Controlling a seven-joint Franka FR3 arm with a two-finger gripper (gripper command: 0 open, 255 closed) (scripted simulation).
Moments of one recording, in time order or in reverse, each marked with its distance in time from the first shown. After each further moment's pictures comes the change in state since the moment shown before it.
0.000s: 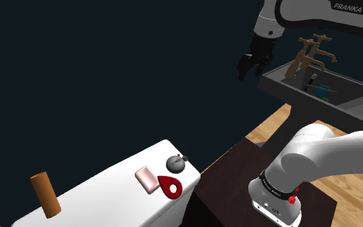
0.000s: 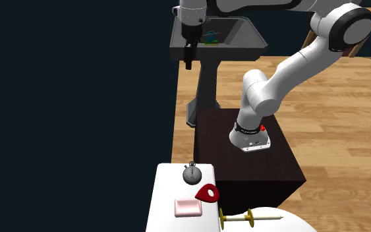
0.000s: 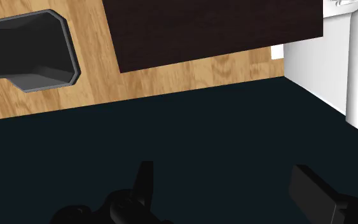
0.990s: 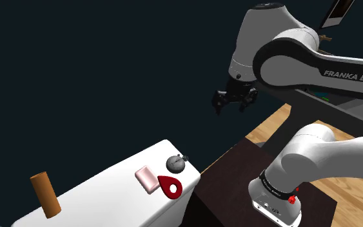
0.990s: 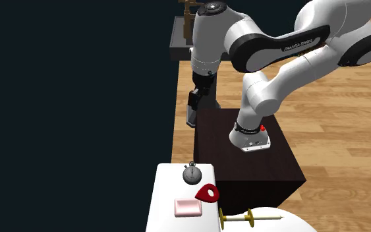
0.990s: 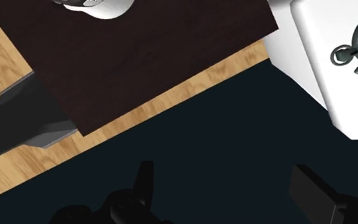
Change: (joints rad) arm 0.007 -0.139 0.386 -0.273 0.240 0.134 0.576
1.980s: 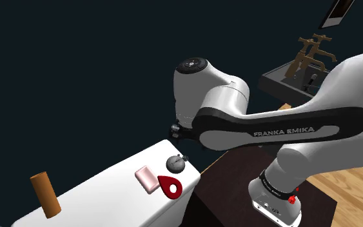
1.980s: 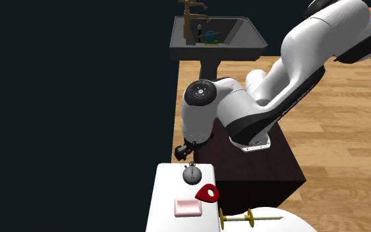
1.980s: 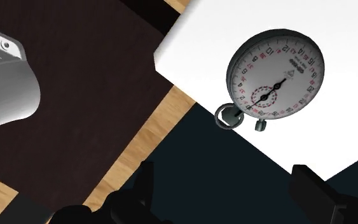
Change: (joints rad) arm -0.170 0.358 0.579 0.105 0.181 0.286 0.701
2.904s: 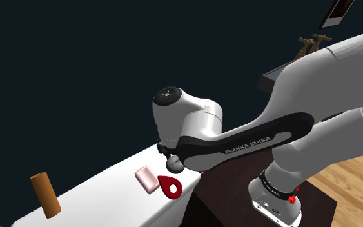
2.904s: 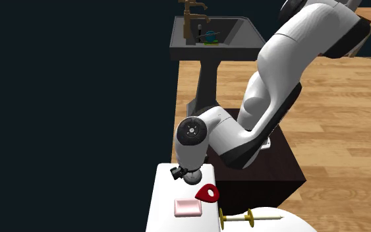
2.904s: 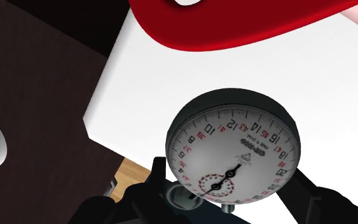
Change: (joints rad) arm -0.247 0.250 0.336 0.046 -0.101 0.199 0.290
